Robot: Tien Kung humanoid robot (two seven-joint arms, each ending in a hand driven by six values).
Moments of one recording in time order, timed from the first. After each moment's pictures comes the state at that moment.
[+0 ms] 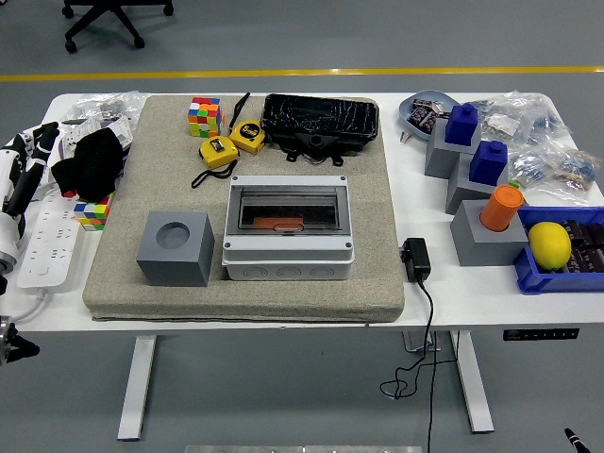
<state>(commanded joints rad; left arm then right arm) -0.04 0.10 -1.71 -1.47 1.55 0.05 -0.08 0.11 -0.10 1.65 0.18 -1.62 -0.09 -0.06</state>
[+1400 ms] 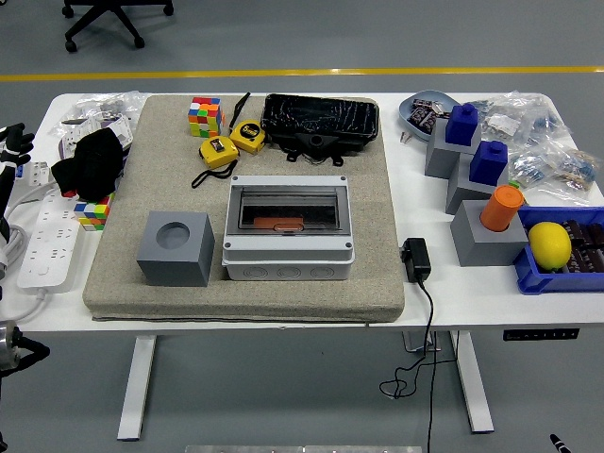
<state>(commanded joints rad) -0.03 0.06 -1.74 -1.43 1.44 0.16 -0.17 0.10 -0.07 1.67 0.18 -1.67 -0.07 -0.06</state>
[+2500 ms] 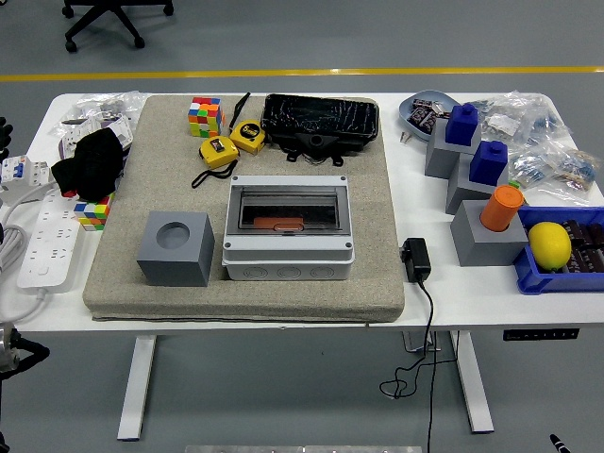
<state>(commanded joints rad) -0.02 0.05 -1.75 -1.44 1.42 0.18 -0.20 0.10 -0.06 1.69 0.18 -1.67 -0.08 -0.06</state>
